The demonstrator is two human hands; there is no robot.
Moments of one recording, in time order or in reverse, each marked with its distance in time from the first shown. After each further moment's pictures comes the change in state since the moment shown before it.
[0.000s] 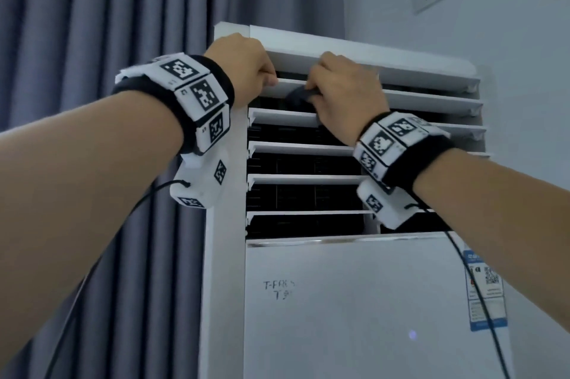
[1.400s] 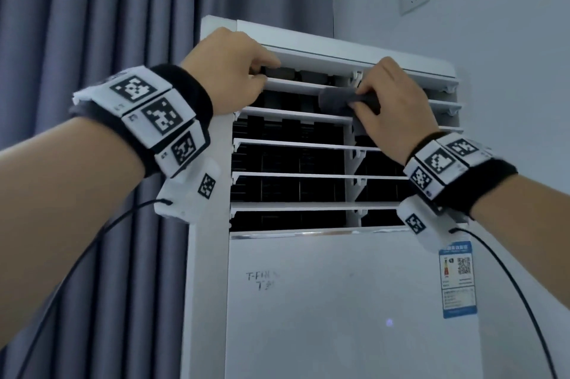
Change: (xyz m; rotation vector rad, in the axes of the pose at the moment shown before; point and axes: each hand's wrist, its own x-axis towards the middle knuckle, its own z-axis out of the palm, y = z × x) left_hand -0.028 0.020 -0.009 -0.243 0.140 0.061; right_hand -0.053 0.052 -0.028 0.129 0.106 0.098
